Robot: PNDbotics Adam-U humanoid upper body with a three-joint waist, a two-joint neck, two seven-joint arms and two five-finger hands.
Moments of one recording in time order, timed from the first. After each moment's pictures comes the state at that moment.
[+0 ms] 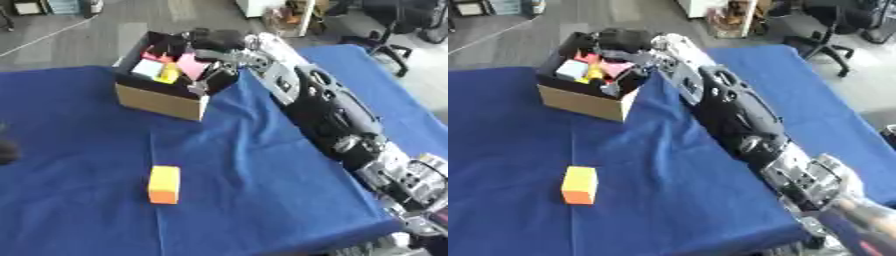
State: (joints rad) left arm -0.24 0.27 -0.06 -1.79 -0.11 0.07 -0.28; right arm -0.90 -0.44 0.49 -1.25 0.65 -0.61 0.58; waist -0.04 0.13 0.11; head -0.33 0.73
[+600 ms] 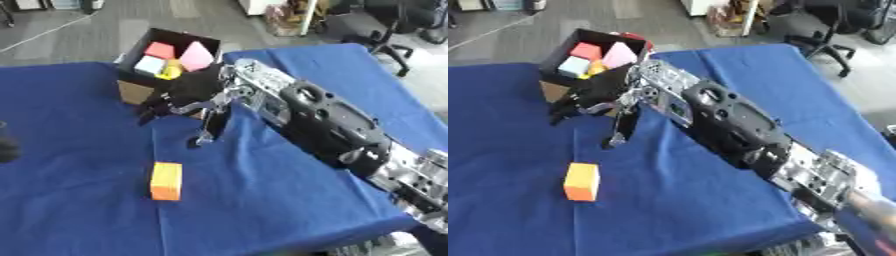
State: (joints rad) left arm -0.24 0.28 -0.06 -1.79 -0.11 0.07 -0.28; right arm -0.88 -0.45 0.59 -1.34 0.80 -0.63 0.56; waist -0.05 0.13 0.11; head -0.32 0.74
